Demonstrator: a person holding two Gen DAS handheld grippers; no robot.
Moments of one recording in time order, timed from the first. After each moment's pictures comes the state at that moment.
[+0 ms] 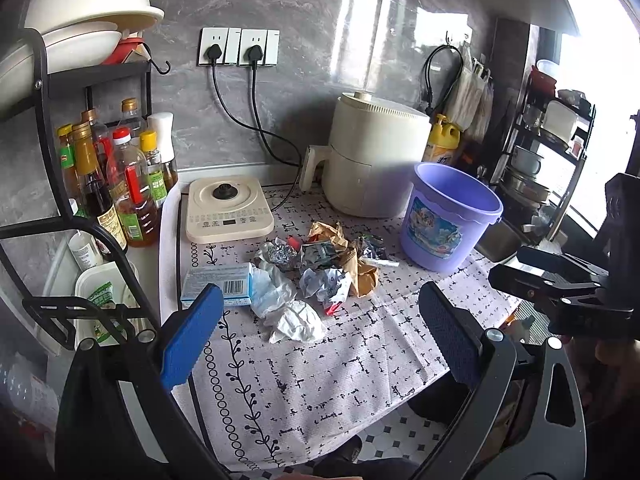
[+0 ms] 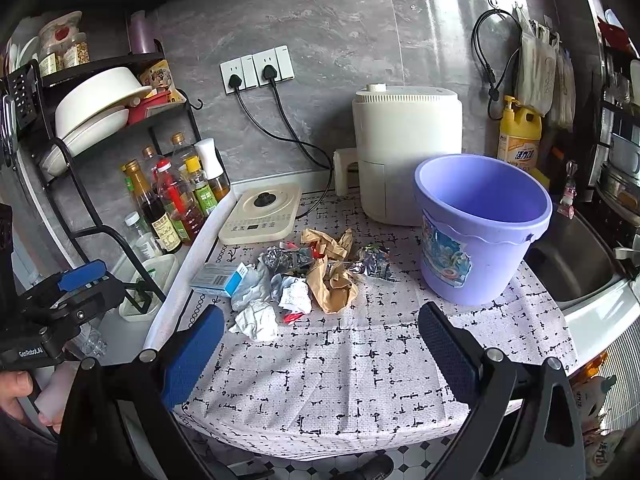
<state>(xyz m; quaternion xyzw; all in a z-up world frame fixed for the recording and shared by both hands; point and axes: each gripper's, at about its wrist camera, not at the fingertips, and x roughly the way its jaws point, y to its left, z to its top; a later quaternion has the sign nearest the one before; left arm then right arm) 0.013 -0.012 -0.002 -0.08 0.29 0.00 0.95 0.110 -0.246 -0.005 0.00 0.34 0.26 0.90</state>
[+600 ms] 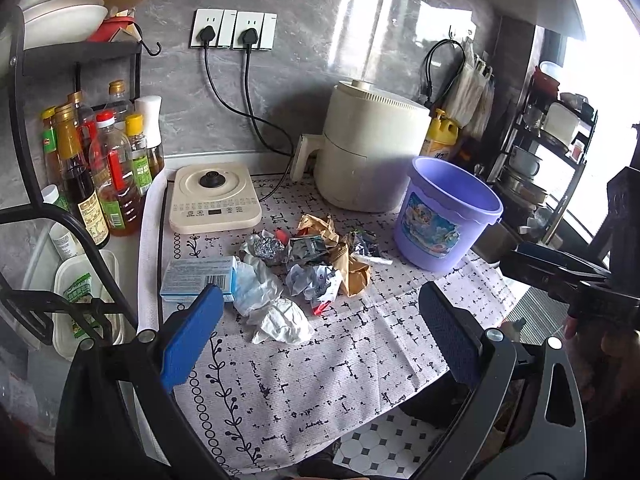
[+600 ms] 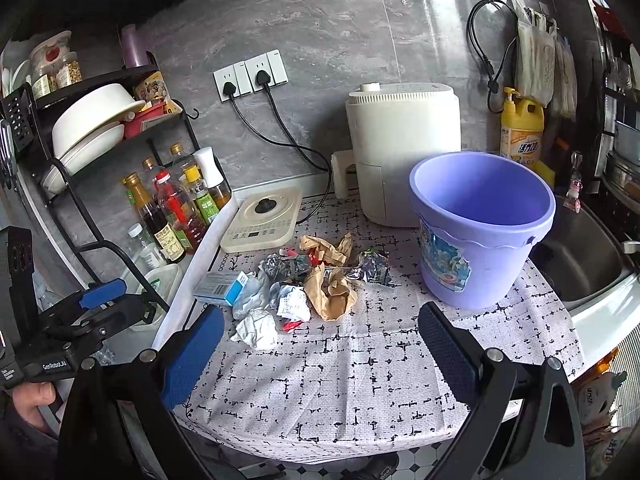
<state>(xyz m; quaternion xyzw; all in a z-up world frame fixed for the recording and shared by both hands) 0.037 -0.016 -0.019 -0.10 0.31 -0.01 0.95 0.131 -0.259 -0.005 0.03 0.35 0.27 0.90</state>
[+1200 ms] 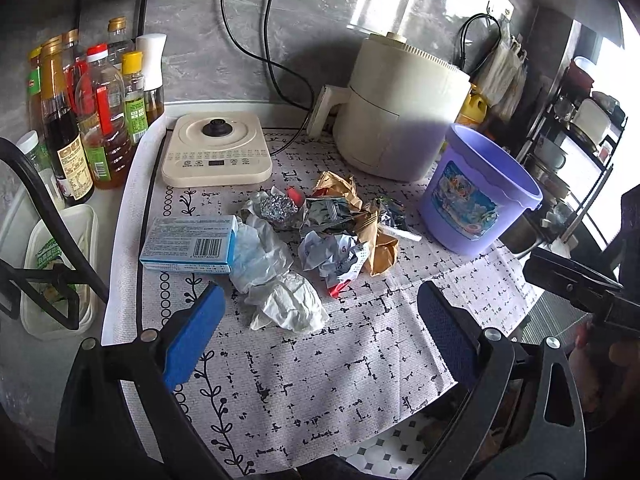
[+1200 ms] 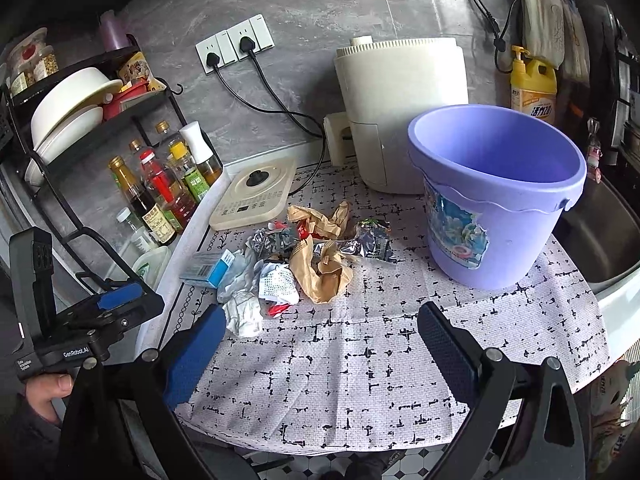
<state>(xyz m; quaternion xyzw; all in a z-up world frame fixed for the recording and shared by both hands) 0.084 -0.001 -0.077 -0.14 0.37 0.00 0.92 0.171 -0.254 -0.055 0.04 0.39 0.29 0.87</state>
